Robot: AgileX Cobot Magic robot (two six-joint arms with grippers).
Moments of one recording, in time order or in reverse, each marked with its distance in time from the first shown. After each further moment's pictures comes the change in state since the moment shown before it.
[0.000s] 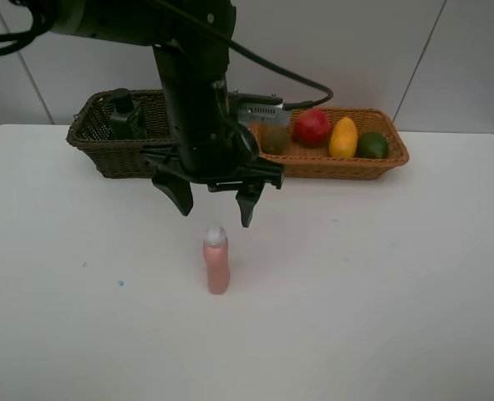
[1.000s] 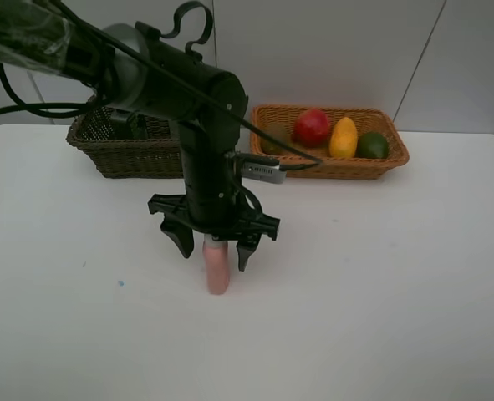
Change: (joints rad) left arm -0.011 0.140 0.074 -0.022 -0.092 0.000; right arm 0.000 0.000 0.000 0.000 0.000 0.000
